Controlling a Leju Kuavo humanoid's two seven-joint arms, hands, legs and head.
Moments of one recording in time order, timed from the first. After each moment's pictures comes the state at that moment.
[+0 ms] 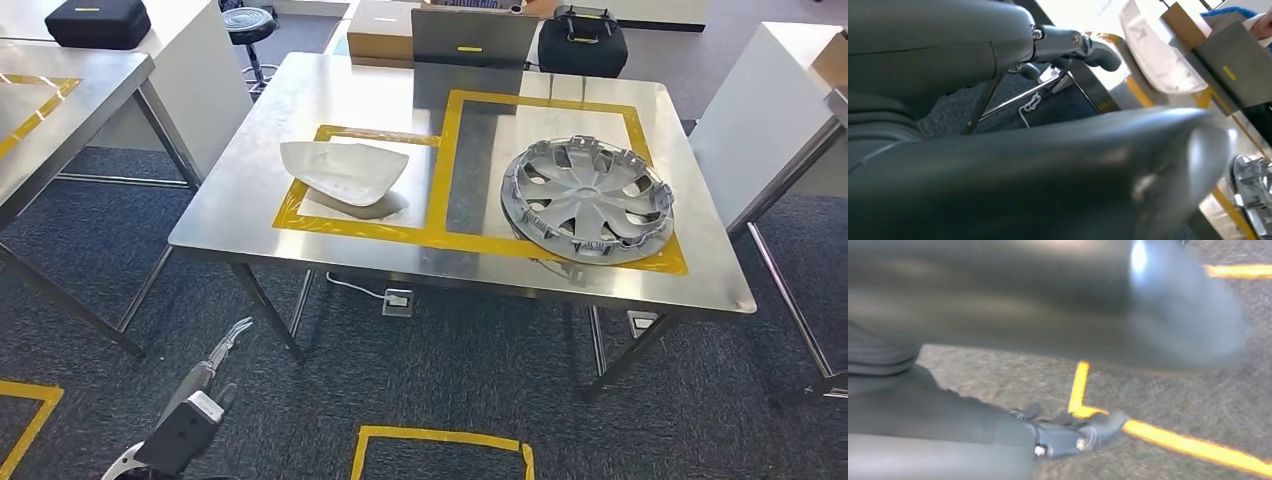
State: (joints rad) left arm 0.30 -0.02 0.15 -1.73 -0.46 -0.22 -0.37; right arm -0.01 0.05 -1.47 -0.55 1.57 0.59 -0.37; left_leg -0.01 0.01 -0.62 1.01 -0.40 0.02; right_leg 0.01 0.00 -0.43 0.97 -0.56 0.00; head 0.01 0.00
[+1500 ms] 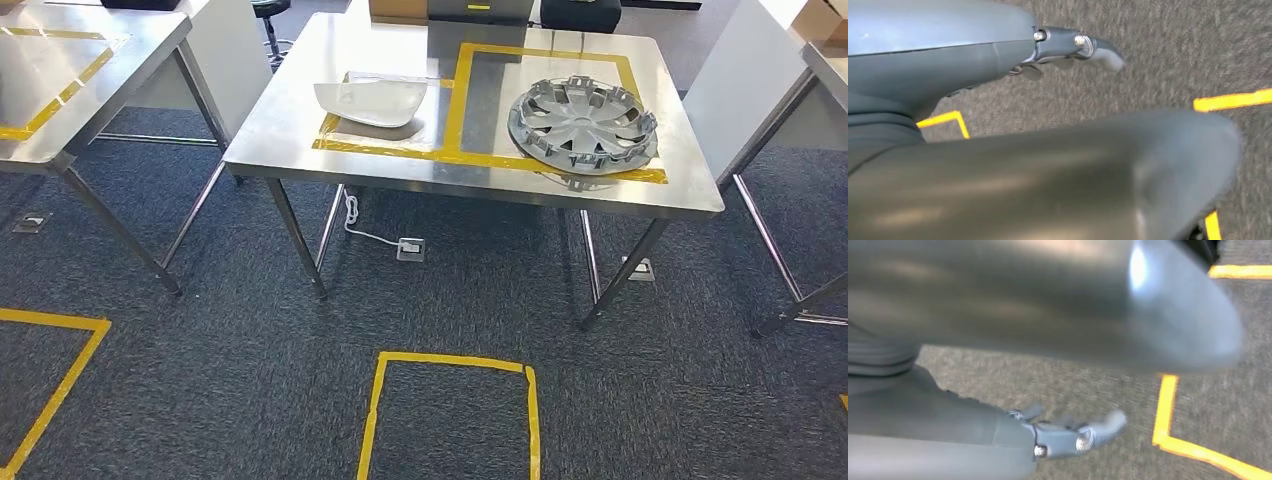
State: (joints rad) left arm 0.17 -0.17 0.94 -0.83 -0.86 -0.59 -0.03; right arm -0.04 -0.08 -1.40 -0.25 1.54 0.41 -0.34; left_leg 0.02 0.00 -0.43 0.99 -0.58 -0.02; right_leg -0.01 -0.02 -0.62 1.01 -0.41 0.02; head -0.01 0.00
